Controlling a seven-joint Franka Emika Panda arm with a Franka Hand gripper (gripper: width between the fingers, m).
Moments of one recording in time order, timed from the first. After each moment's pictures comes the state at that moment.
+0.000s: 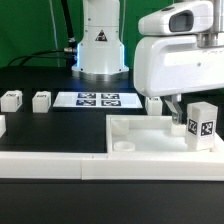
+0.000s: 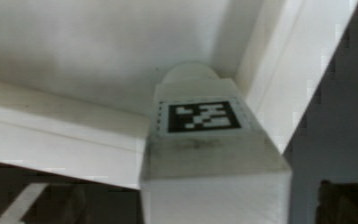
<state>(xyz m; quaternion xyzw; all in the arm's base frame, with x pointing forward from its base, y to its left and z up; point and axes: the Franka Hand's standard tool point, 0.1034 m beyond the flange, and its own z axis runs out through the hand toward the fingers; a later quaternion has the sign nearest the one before) 0.635 0.115 0.076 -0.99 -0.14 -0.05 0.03</state>
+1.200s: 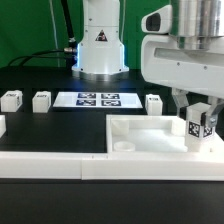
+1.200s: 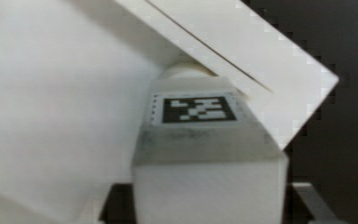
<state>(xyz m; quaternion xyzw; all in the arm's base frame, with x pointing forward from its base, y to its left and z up) 0.635 0.100 0.072 -0.83 0.55 0.00 0.05</state>
